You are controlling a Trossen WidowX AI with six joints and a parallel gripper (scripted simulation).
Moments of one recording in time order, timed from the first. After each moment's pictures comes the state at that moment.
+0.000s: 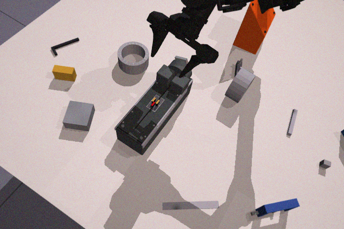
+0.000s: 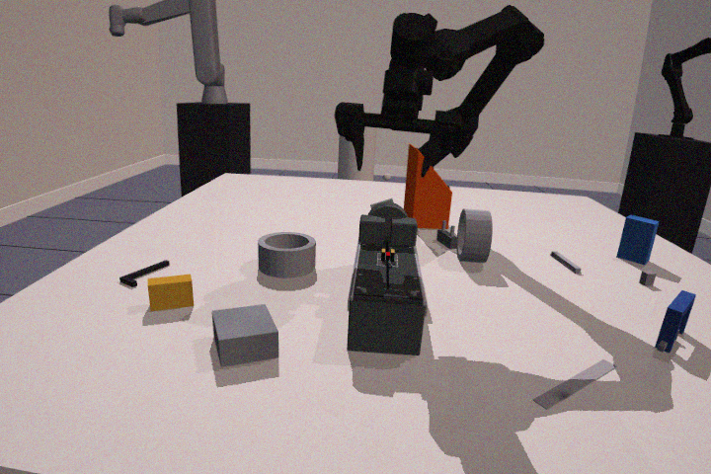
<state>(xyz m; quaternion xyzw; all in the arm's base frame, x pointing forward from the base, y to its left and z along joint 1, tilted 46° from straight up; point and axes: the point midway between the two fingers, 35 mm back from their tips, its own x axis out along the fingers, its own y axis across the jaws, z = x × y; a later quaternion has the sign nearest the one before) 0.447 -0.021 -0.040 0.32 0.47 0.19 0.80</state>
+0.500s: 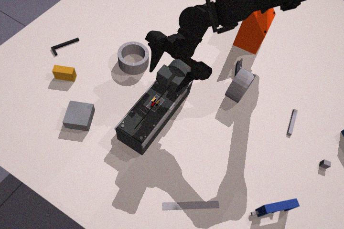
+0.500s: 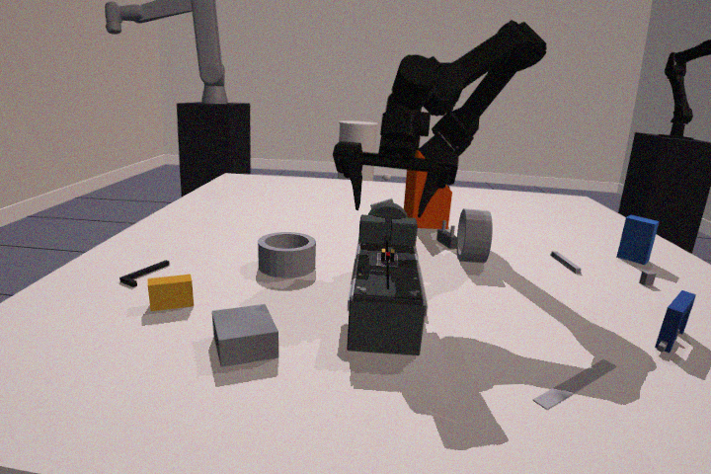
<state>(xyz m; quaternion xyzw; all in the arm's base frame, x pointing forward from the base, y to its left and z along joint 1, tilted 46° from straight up) 0.440 0.022 -0.080 0.32 0.48 0.19 0.80</state>
